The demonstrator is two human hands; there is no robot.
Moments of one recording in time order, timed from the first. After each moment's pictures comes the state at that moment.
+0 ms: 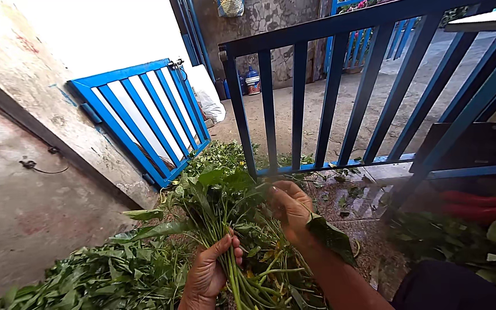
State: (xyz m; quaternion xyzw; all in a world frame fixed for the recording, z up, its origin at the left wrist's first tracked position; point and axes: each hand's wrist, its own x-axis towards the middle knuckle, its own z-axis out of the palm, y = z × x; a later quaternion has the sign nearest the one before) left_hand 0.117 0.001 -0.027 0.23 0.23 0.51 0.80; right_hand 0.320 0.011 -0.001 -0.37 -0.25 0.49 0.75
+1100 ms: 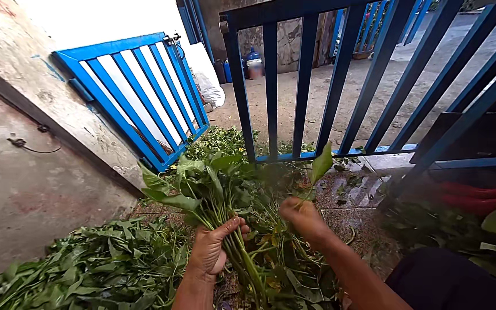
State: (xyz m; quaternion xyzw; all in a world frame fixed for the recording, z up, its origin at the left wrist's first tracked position) left_hand 0.129 0.006 -0.026 0.30 0.41 0.51 0.69; right_hand 0.372 -0.010 -0.076 -0.56 -0.53 0.47 0.43
